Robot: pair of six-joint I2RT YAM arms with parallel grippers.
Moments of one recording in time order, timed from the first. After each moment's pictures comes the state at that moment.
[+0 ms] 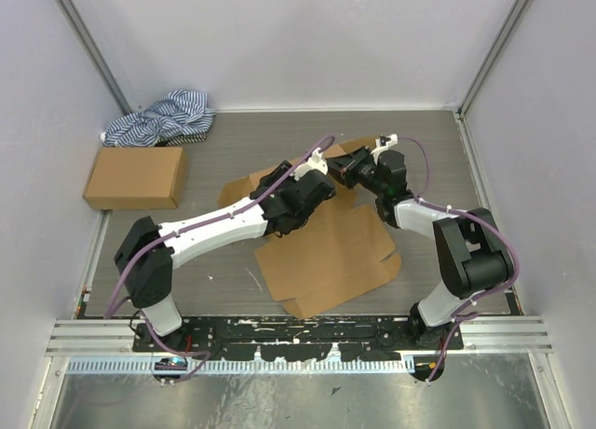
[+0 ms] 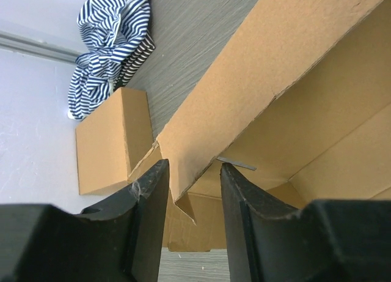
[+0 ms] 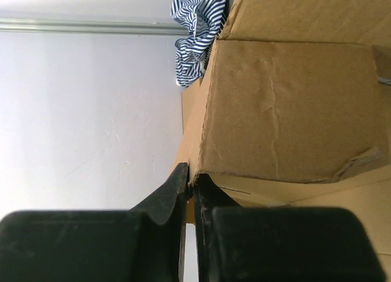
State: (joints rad) left arm -1.01 1.72 1.39 -0.55 -1.01 0.04; right arm 0.29 1.61 0.77 0.68 -0.42 1.34
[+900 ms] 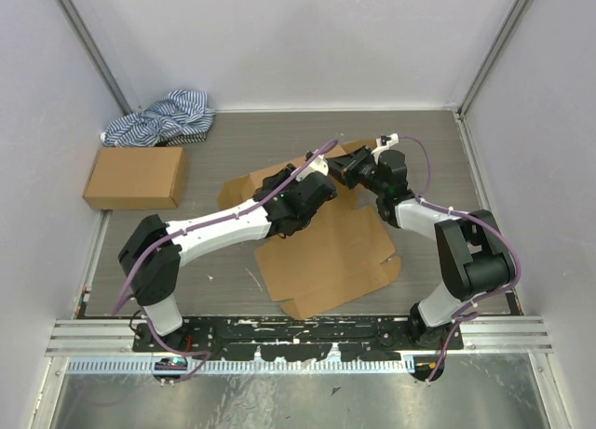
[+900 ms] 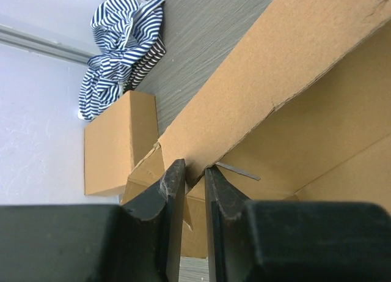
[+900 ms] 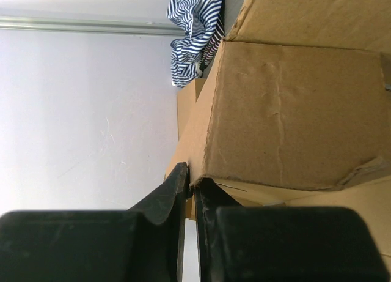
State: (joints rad) left arm -1.01 1.74 1.35 -0.45 -1.08 0.08; right arm 0.29 1.59 0.78 0.65 -0.42 1.31
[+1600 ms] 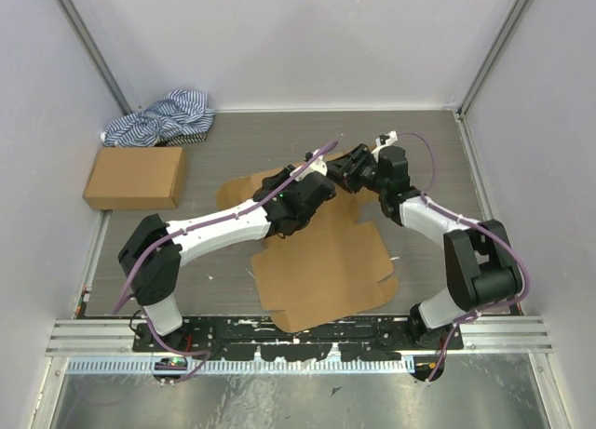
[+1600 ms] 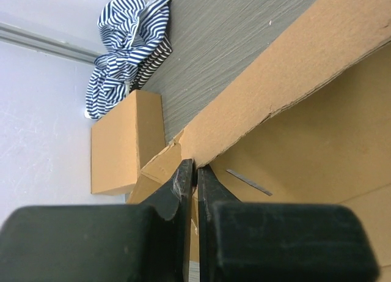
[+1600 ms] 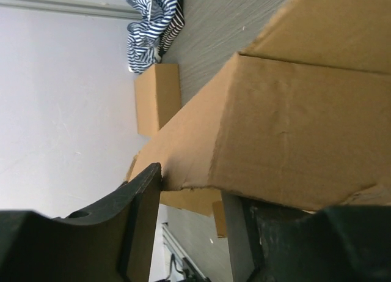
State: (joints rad) left arm -1.00 1.74 1.34 -0.43 -1.09 0.10; right arm 0.29 1.54 0.81 0.43 -0.42 1.17
